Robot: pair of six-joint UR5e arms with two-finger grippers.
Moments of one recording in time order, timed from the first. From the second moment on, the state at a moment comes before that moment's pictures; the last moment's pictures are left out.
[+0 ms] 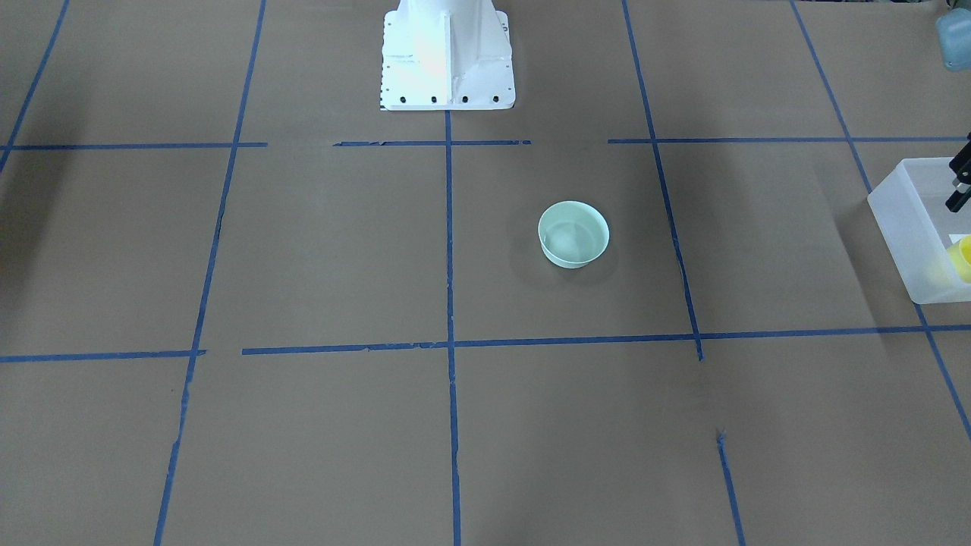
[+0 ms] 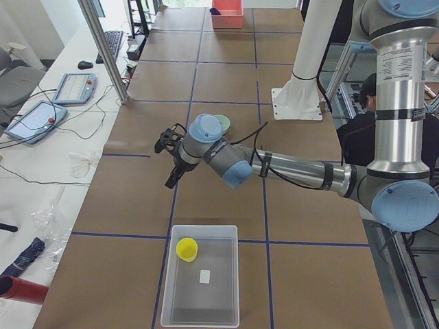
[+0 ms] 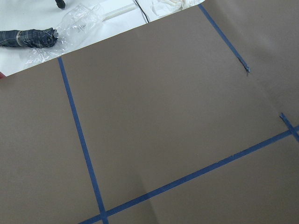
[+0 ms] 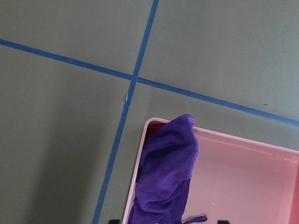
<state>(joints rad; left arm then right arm) -1.37 -1.49 -1.83 -2.19 -2.27 -0.35 1.68 -1.70 1.78 -1.60 2.28 -0.28</state>
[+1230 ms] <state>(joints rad) -0.58 -1.81 -1.93 -1.91 -1.74 -1.44 1.66 -1.71 1.78 -1.57 2.28 -0.26</state>
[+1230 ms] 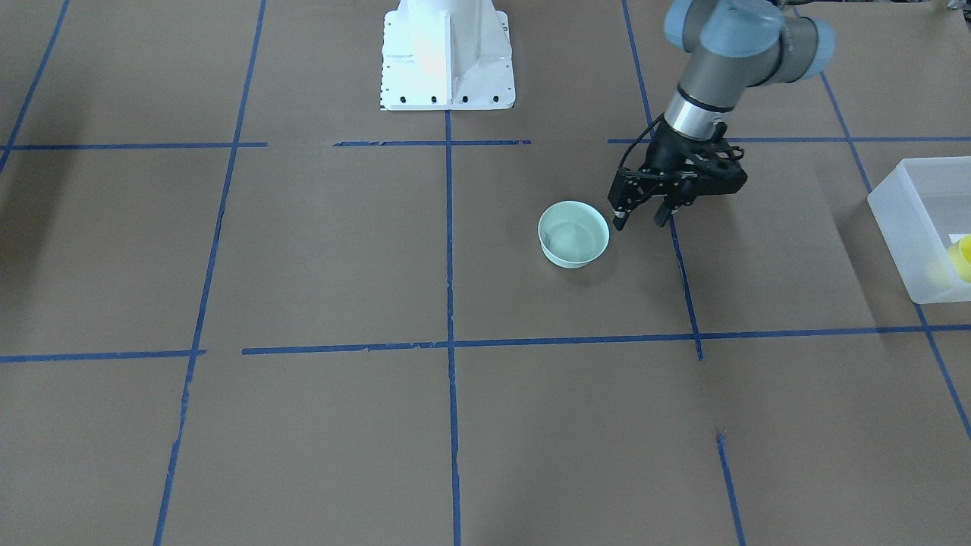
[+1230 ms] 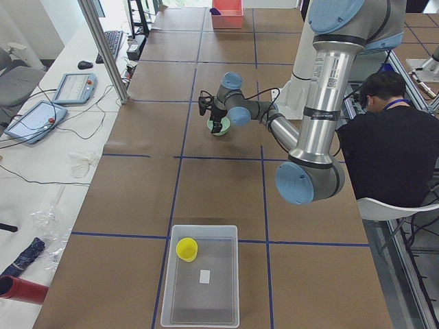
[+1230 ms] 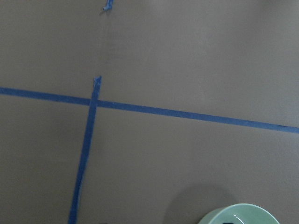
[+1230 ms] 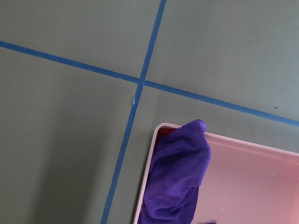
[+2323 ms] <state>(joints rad) -0.51 -1.87 -1.86 -1.84 -1.71 -1.47 1.66 -1.73 1.78 -1.55 2.28 -0.26</state>
